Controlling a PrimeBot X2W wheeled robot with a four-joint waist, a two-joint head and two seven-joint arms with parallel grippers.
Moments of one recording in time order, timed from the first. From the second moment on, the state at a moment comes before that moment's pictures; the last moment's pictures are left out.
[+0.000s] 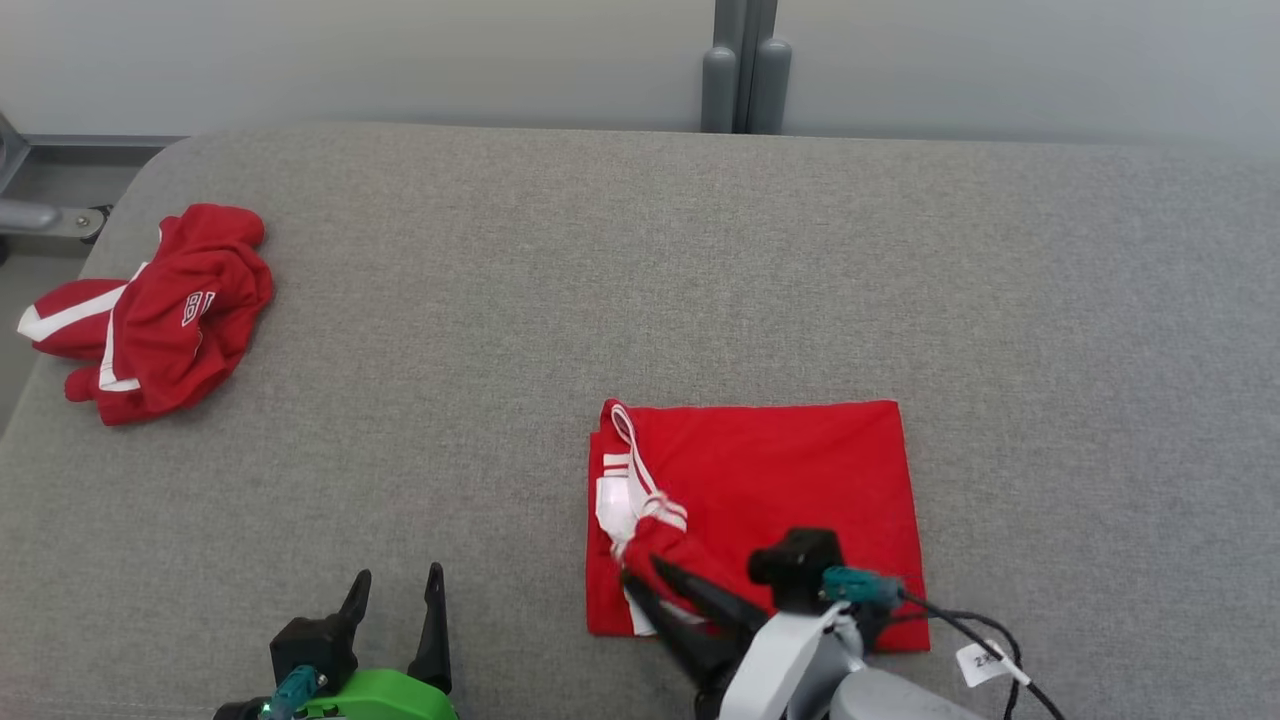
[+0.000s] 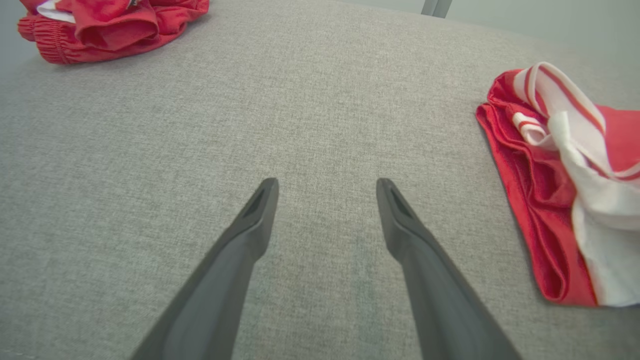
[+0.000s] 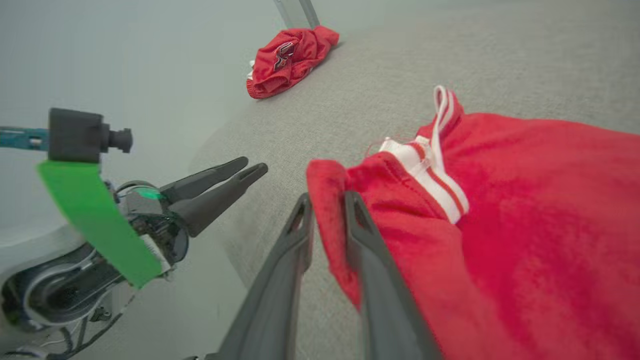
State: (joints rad) left arm -0.08 0.05 -0.14 0.55 -0.25 -0.03 -0.26; right arm -0.37 -0.15 0.91 0.41 0.72 0.13 -0.20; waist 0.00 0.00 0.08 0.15
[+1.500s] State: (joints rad) left arm -0.09 0.05 -0.15 0.50 -0.23 -0.03 -0.26; right arm -0.39 -0.12 0.40 0.83 0.53 0.13 -0.26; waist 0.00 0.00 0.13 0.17
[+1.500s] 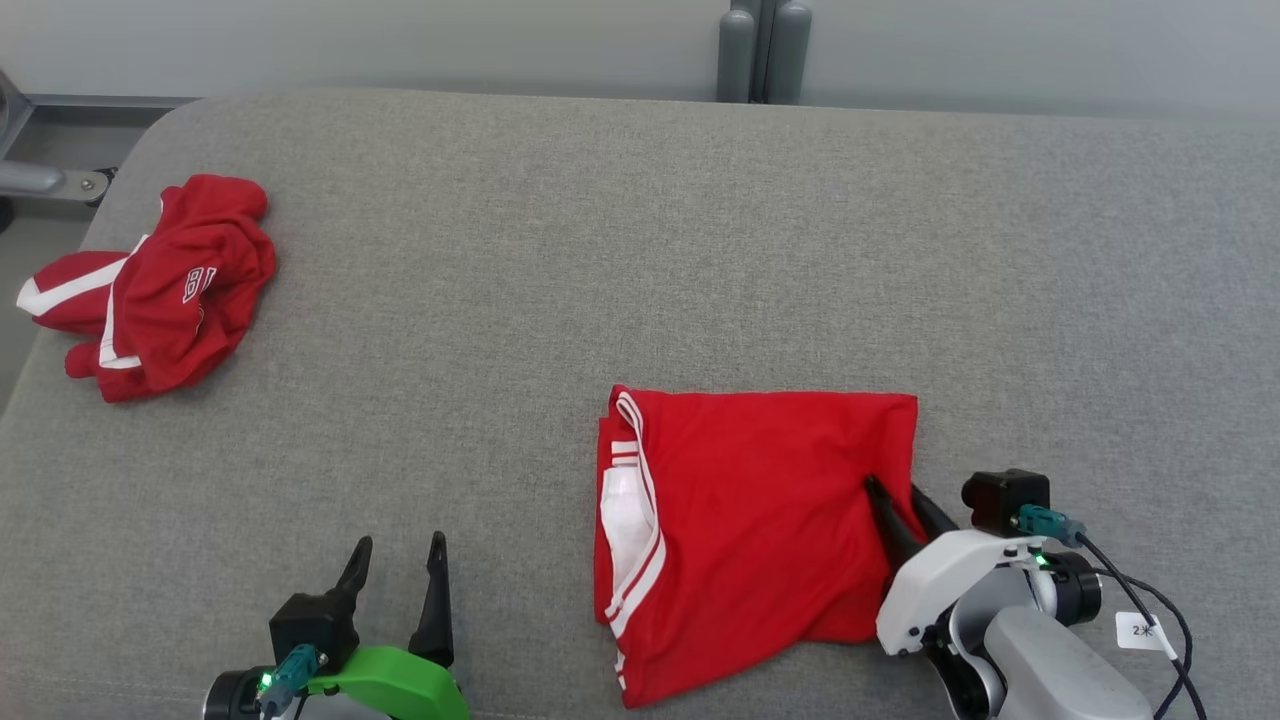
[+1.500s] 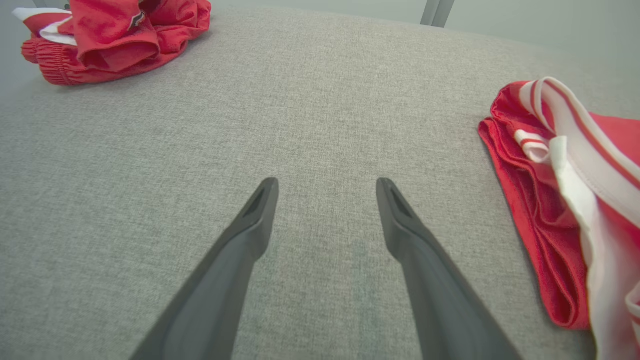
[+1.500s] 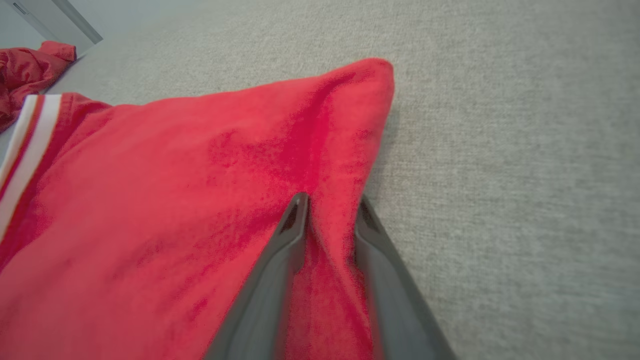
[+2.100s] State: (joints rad) left arm -0.09 0.05 -0.16 0.45 -0.21 -0.04 -0.26; right arm -0.37 -0.15 0.34 0.76 0.49 0.13 -0.26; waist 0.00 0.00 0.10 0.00
